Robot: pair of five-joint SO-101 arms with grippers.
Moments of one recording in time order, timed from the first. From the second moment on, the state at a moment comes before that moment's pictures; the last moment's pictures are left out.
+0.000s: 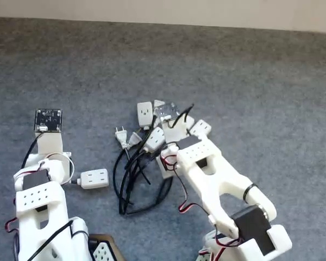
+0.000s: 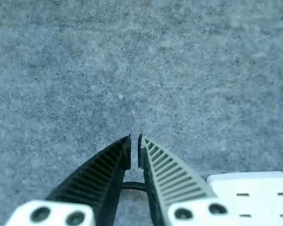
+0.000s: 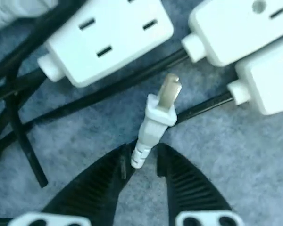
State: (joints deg) left arm -27.0 -50.5 73.8 41.3 -12.6; right arm -32.2 -7.9 44.4 49.2 -2.7
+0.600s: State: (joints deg) left arm -27.0 -50.5 74.7 41.3 -12.6; right arm -32.3 -4.3 44.1 45.4 -2.7
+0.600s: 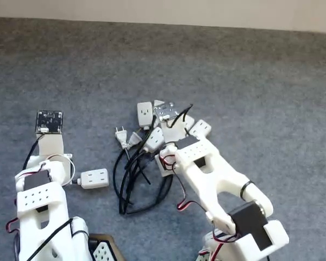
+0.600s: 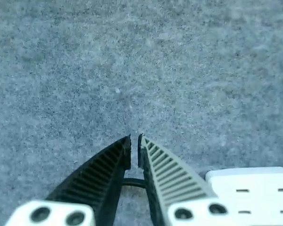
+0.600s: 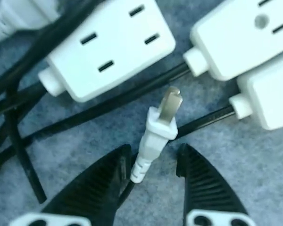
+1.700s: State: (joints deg) left arm -13.1 -50.5 39.9 75.9 -21.1; right arm -45.5 -33.9 51.3 50.3 10.4
